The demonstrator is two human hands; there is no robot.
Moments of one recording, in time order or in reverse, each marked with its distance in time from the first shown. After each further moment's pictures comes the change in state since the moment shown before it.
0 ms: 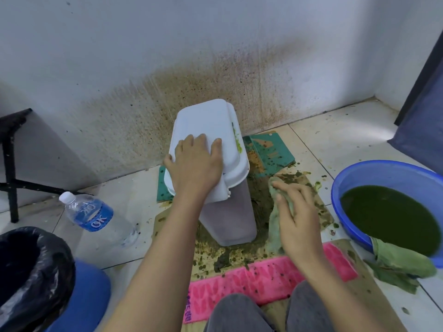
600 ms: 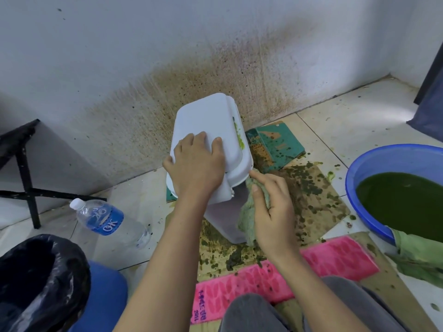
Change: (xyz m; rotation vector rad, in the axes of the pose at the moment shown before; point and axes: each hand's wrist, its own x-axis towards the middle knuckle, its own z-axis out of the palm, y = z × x) left_hand 0.002 0.001 0.006 0.050 0.015 -0.016; right_hand -0.001 -0.022 0.047 0.283 0.043 0.028
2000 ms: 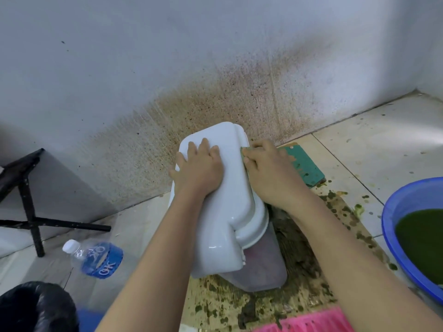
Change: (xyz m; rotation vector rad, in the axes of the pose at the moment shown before) left_hand 0.112 0.002 0.026 0.080 -0.272 -0.079; right_hand 0.171 0.007 0.036 -0.558 -0.488 -0.010
